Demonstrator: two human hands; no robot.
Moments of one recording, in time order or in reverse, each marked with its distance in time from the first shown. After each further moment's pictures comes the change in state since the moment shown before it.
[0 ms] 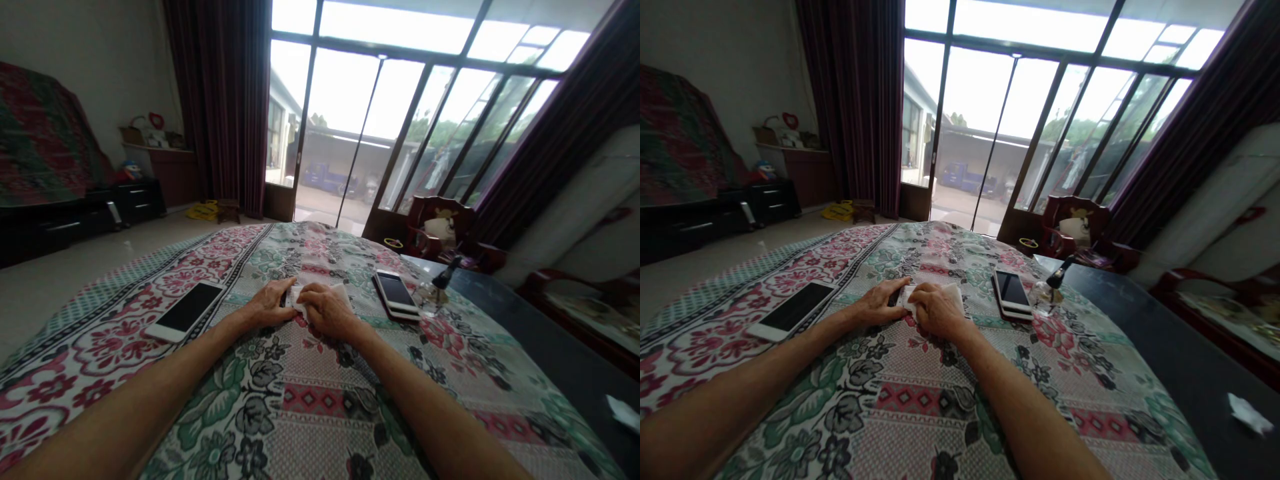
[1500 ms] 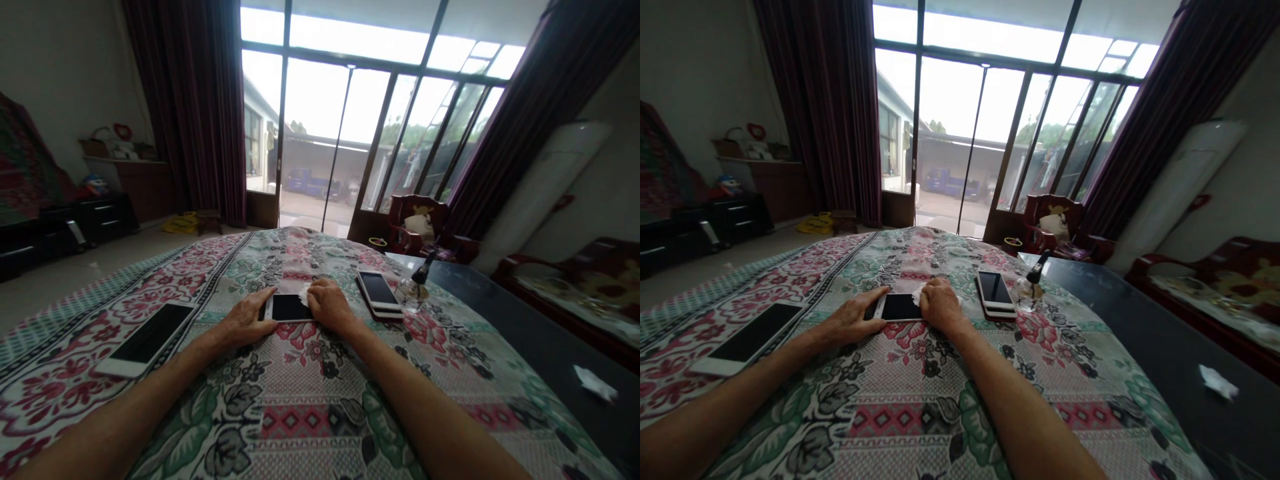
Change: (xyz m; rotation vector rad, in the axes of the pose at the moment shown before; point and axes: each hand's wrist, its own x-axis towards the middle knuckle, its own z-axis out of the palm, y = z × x) left_hand 0.000 0.000 0.001 0.031 0.009 -0.028; right_hand -0.004 0.044 -0.010 -0.194 0.179 0.256
